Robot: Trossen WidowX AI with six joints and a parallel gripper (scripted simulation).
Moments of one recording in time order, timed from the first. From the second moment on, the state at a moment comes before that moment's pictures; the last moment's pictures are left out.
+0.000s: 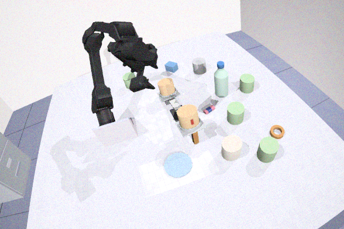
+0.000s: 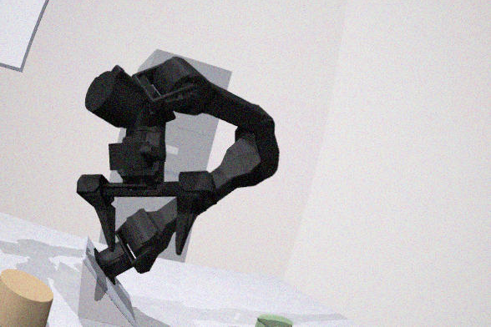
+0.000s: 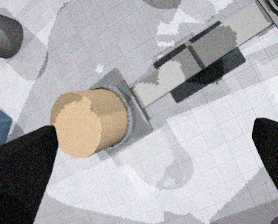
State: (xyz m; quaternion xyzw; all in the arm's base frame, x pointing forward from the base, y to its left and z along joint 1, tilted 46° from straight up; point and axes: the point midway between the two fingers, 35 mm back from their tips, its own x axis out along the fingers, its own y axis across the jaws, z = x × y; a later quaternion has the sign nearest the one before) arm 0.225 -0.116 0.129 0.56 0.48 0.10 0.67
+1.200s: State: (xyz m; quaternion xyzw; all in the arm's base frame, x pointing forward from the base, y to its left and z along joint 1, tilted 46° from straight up) arm 0.291 0.006 0.156 0.68 0.63 -0.23 0.30
